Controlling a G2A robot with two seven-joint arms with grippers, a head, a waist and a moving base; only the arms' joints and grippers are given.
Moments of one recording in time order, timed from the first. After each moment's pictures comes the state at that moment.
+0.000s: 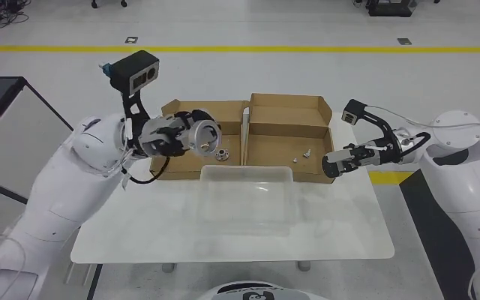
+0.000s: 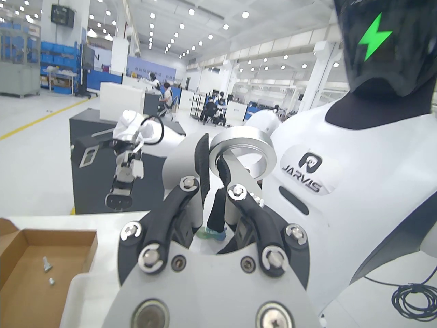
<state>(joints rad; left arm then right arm) 0.92 -0.82 -1.00 -1.83 -0.68 -0.98 -0.71 -1.10 -0.74 1.31 -1.62 0.53 0.04 1.54</state>
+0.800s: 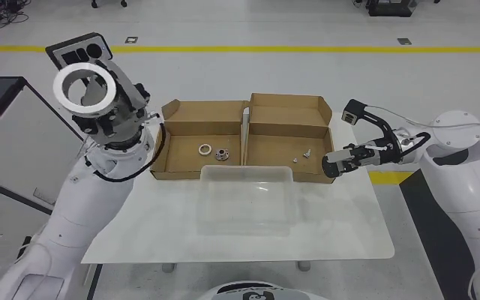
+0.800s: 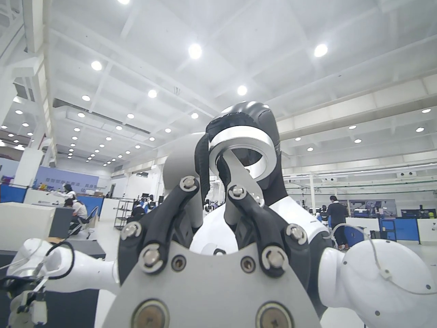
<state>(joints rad) 1.01 -0.97 -1.12 -1.84 -1.10 -1.00 -0.82 -1.10 -0.74 1.31 -1.62 0.53 0.04 1.54</state>
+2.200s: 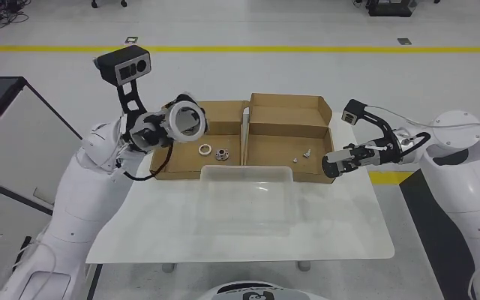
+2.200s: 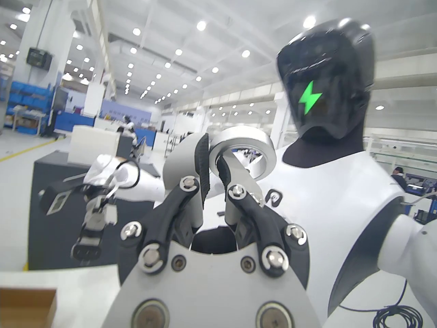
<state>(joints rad) 1.02 -1.01 -1.18 -1.78 -0.77 -0.86 -0.96 -1.10 -0.74 1.31 -1.62 0.53 0.04 1.54</state>
